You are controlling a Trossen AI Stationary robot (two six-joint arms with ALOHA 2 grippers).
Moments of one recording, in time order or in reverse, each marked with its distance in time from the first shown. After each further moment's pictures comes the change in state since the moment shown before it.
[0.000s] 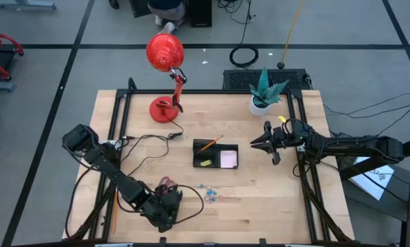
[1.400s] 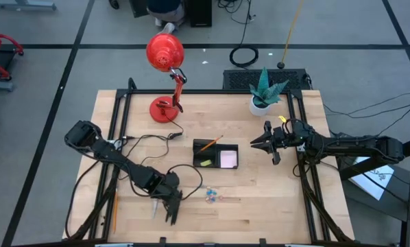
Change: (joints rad) left arm 0.199 -0.016 0.001 -0.314 0.204 -0.179; right arm 0.000 0.000 0.000 0.008 0.001 -0.003
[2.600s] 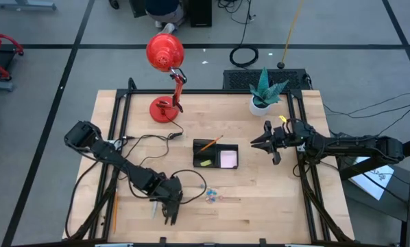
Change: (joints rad) left arm -0.026 0.003 -0.002 0.103 0.007 0.211; right arm 0.000 0.000 0.000 0.032 -0.006 -0.005
